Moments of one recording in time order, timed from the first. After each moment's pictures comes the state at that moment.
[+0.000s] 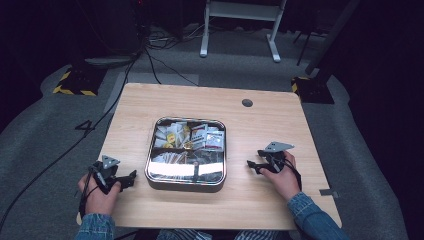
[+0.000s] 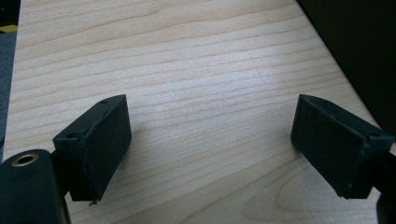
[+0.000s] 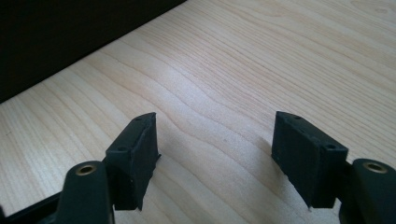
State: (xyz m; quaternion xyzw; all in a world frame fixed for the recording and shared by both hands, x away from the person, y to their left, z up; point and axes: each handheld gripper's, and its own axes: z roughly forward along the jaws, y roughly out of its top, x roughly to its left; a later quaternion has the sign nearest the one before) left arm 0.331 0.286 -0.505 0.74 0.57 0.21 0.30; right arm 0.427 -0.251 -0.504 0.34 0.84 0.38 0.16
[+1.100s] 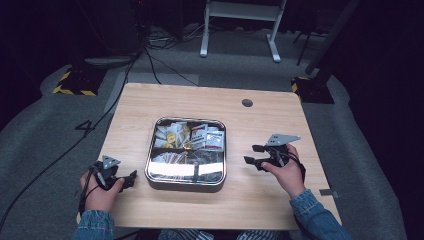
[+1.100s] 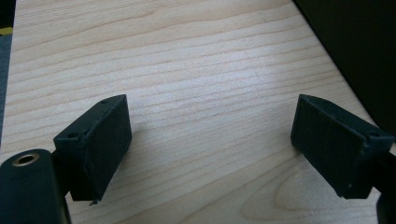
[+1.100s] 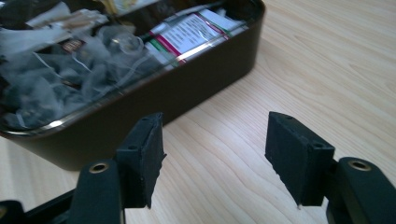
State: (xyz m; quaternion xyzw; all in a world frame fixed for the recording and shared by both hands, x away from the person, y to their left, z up) left arm 0.331 0.285 -0.505 0.74 0.56 0.21 0.30; right arm 0.415 -0.237 -0.443 0.29 0.84 0.44 0.11
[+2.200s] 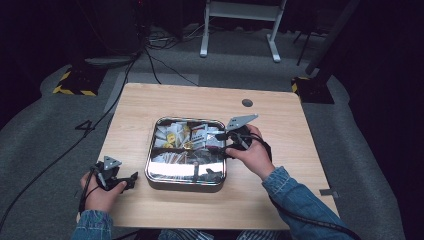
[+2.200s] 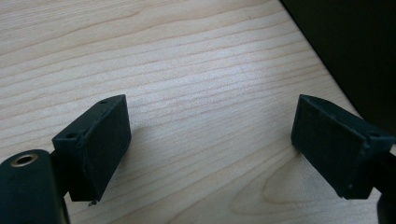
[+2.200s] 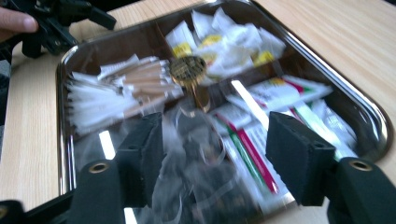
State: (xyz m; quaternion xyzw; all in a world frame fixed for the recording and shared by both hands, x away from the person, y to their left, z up) left arm 0.329 0.284 -0.505 0.75 0.55 0.20 0.31; right arm 0.442 -0.121 -0.401 0.20 0.88 0.43 0.05
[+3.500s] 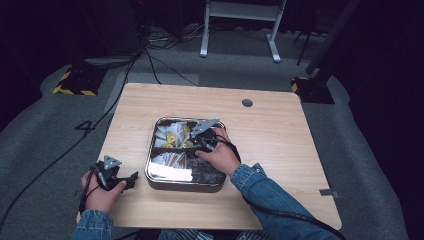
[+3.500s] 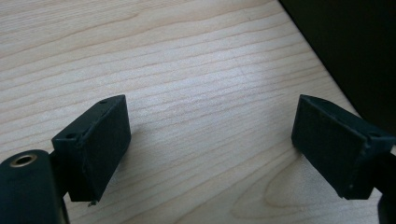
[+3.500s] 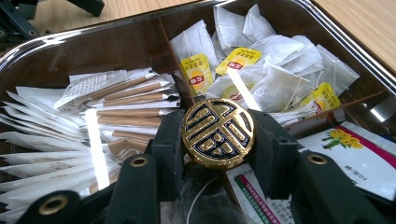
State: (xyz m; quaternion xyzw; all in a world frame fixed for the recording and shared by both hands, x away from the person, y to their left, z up) left arm 0.331 0.284 -0.506 0.75 0.54 0.20 0.31; right arm 0.456 -0.036 -0.441 0.16 0.90 0.40 0.07
